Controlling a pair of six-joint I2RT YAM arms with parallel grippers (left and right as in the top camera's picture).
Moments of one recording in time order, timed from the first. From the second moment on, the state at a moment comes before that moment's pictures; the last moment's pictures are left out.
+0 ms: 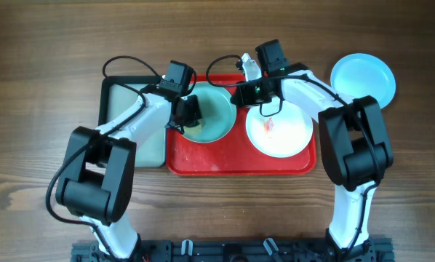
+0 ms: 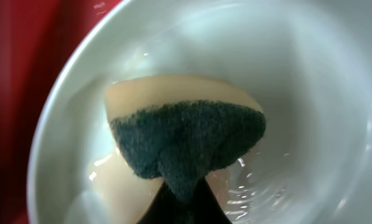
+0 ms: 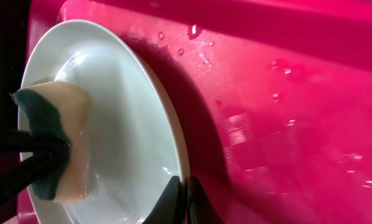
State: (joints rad) left arm -0.34 1.90 1.14 -0.51 0.12 -0.56; right arm 0.34 2.14 1.41 -0.47 -0.54 0.15
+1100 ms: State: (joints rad) left arm -0.34 1.88 1.15 -0.58 0.09 -0.60; right arm 0.34 2.14 1.41 -0.46 -0.54 0.16
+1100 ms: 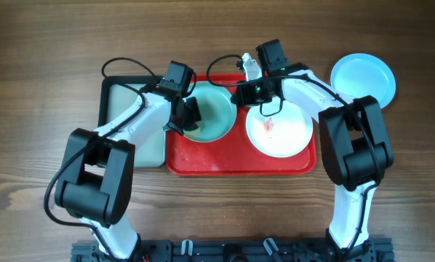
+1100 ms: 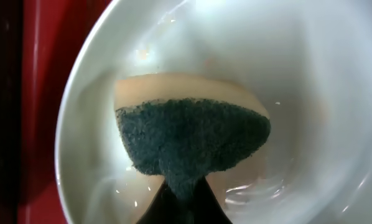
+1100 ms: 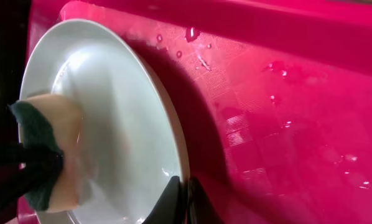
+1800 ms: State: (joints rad) left arm -0.25 1.61 1.16 -0.55 0.34 -0.51; right arm 0.34 2.14 1.41 -0.46 -0.55 0.16
